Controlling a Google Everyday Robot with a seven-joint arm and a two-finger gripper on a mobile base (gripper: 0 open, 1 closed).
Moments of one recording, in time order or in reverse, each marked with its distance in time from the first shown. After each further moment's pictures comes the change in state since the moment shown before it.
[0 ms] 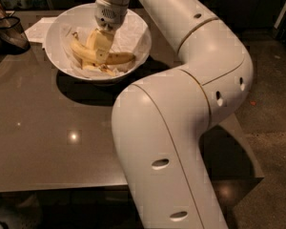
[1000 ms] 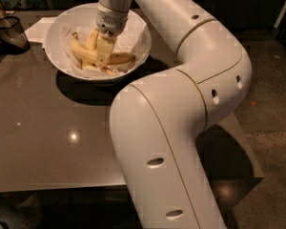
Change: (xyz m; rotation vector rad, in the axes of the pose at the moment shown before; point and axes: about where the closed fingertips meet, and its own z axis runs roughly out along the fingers) arm 0.009 0.004 0.018 -0.050 0.022 0.030
